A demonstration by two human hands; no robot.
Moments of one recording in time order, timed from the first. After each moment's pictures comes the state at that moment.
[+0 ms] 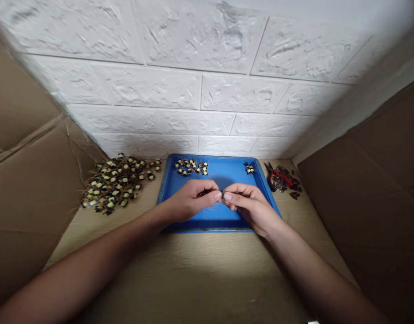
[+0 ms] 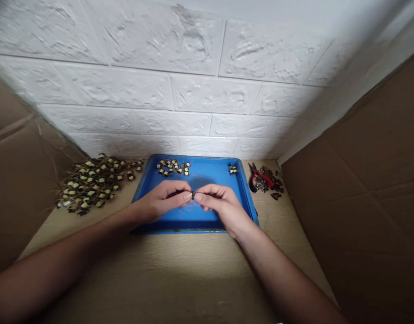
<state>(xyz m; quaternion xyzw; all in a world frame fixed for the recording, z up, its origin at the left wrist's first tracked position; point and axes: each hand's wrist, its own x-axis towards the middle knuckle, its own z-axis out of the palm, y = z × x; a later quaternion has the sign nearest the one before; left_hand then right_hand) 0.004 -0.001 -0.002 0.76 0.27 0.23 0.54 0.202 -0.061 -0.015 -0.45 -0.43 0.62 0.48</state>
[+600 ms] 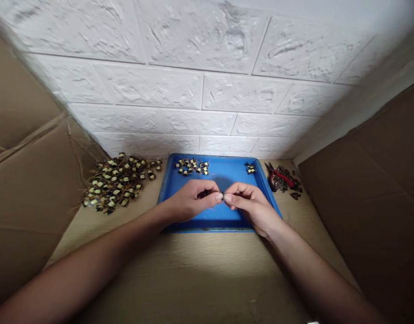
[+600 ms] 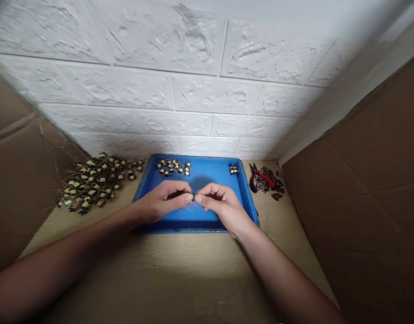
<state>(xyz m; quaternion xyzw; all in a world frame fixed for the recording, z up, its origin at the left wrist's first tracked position) 0.003 -0.001 -0.001 0.78 0.27 0.22 0.52 0.202 -0.061 -0.013 -0.44 -0.47 0.59 0.48</state>
